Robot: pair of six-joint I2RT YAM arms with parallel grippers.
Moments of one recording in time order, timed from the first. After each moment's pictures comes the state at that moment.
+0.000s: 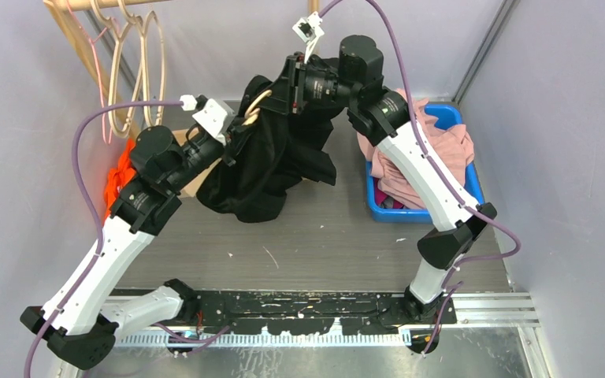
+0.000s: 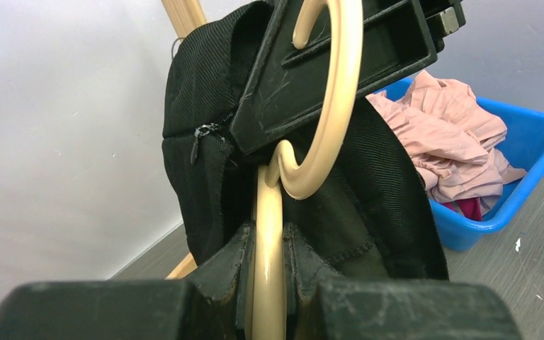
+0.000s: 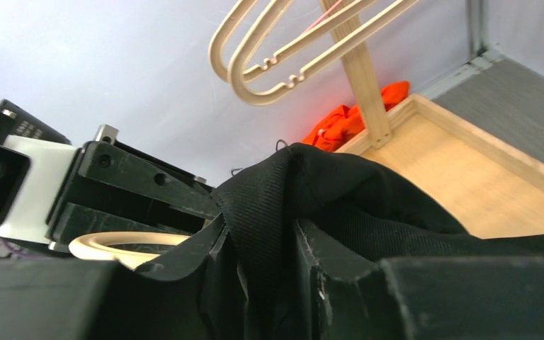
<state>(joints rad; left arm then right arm) -0.56 1.00 1.28 -0.19 0.17 0.21 0.65 1.74 2.12 -0.37 -0.69 0.51</state>
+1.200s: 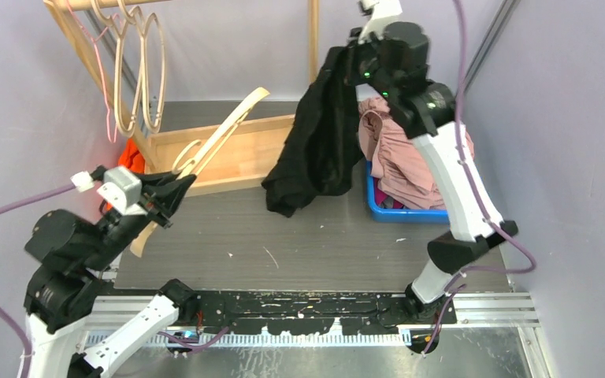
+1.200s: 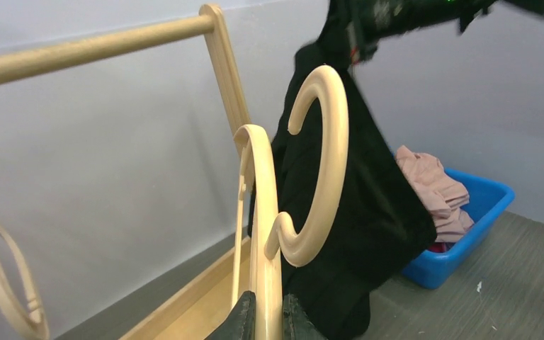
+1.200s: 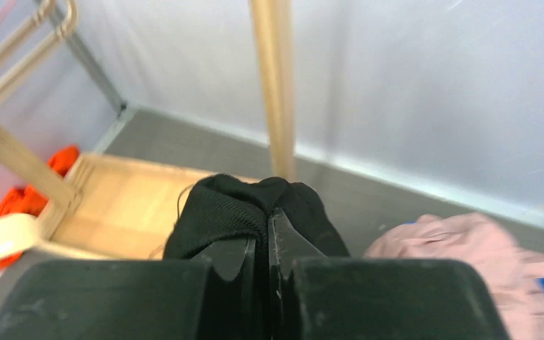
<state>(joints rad) -0.56 0.54 1.30 -0.61 0.11 0.16 0.49 1.69 2.22 -0.68 0.06 0.12</state>
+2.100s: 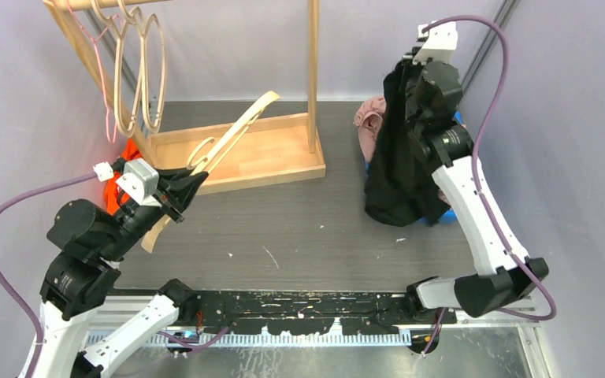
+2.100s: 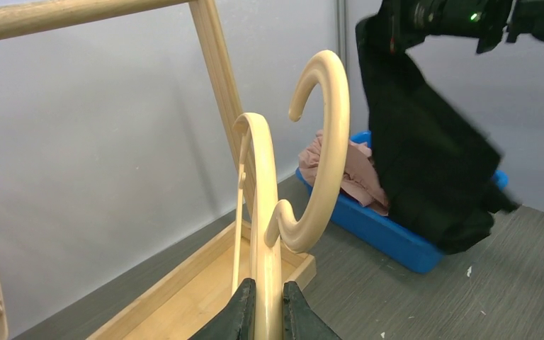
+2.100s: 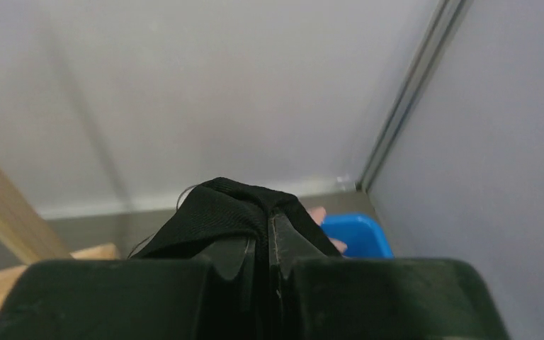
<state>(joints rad) -0.56 0.58 1.22 -0.53 0.13 0.13 0.36 1.32 1.63 -0.14 0.53 -0.13</state>
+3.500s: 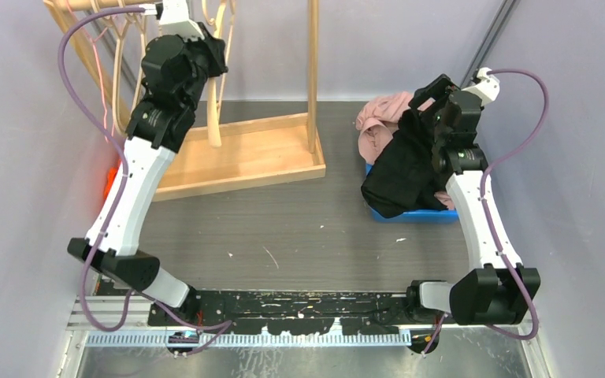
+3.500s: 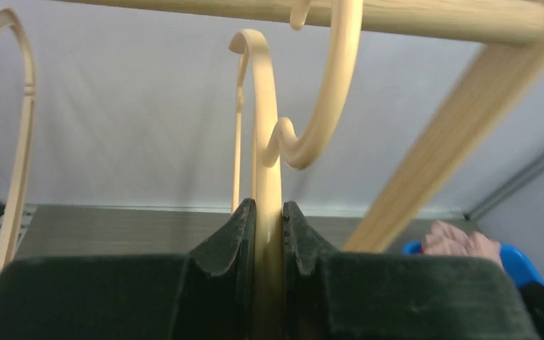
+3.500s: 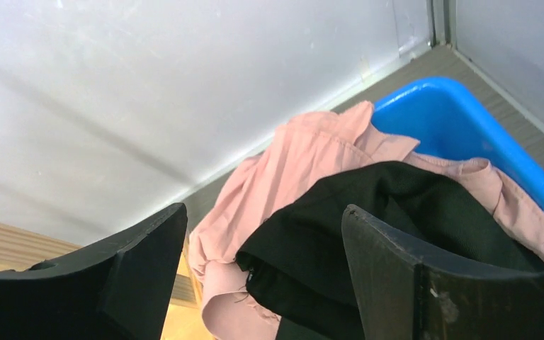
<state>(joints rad) -0.43 1.49 1.94 -0.34 -0.29 -0.18 -0.01 1.27 1.23 -0.13 0.22 0.56</state>
